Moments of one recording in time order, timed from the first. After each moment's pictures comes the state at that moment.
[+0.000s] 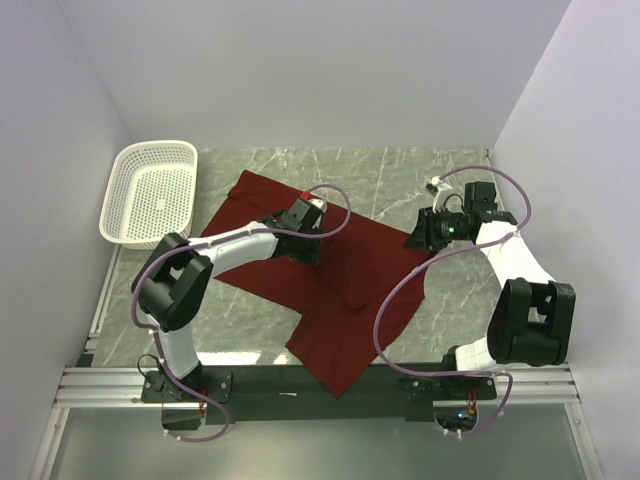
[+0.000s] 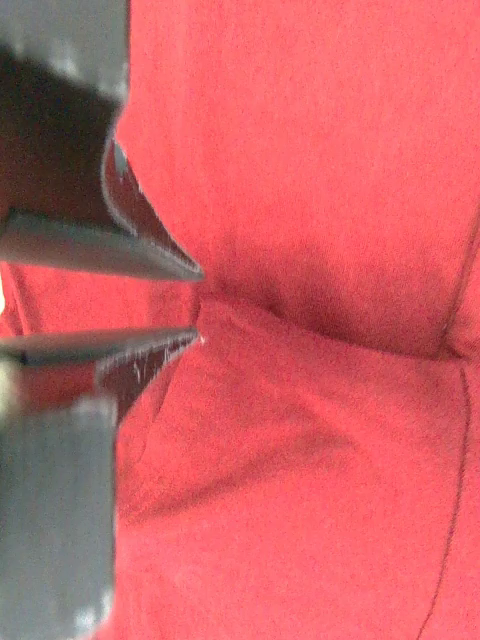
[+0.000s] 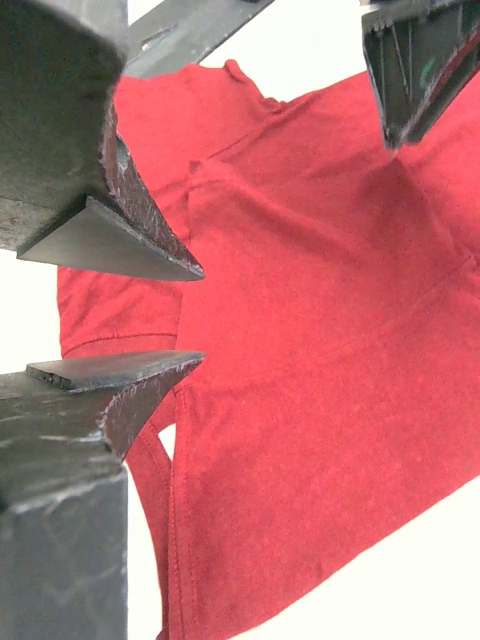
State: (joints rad) left arm -0.72 1.82 1.22 -0.37 -0.01 -0.47; right arm -0.11 1.44 1.00 -0.61 -0.77 -0.28
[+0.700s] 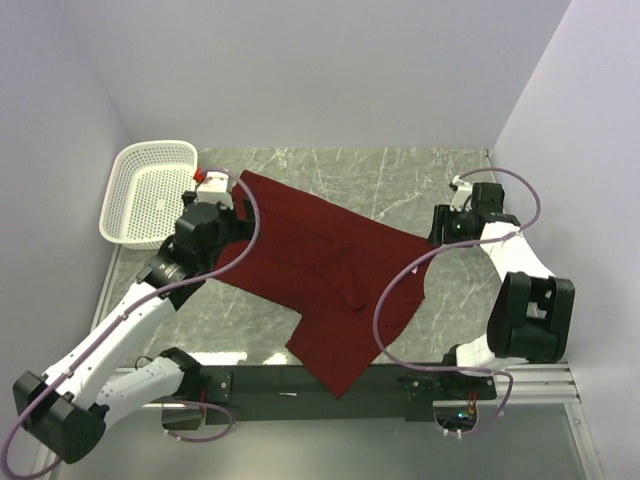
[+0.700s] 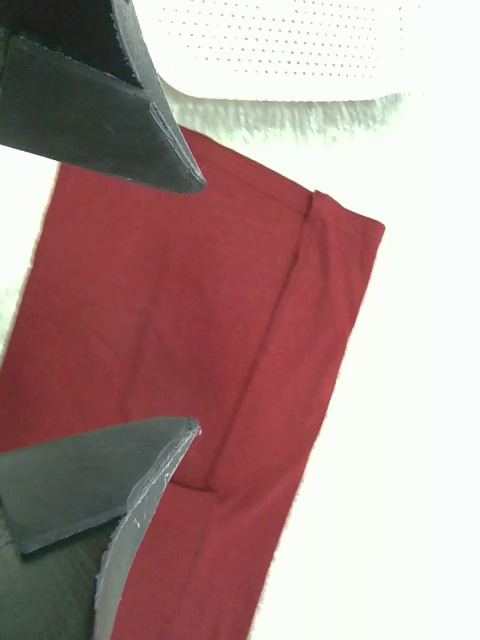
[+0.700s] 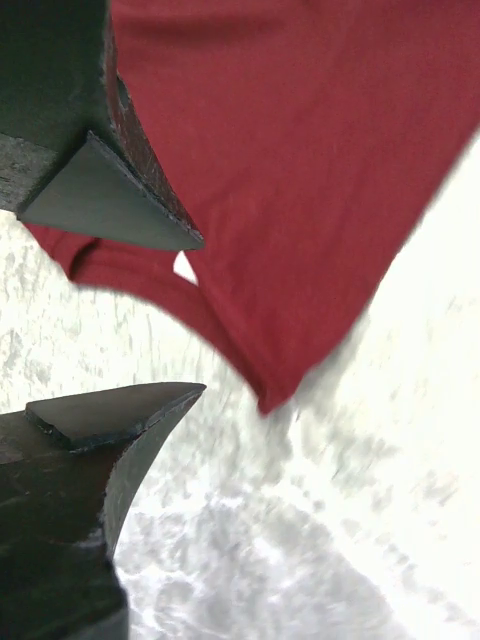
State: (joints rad) left arm -0.53 0.97 0.89 -0.21 -0.37 -0.21; right arm -0.15 1.45 0.98 -0.49 -0.31 -0.09
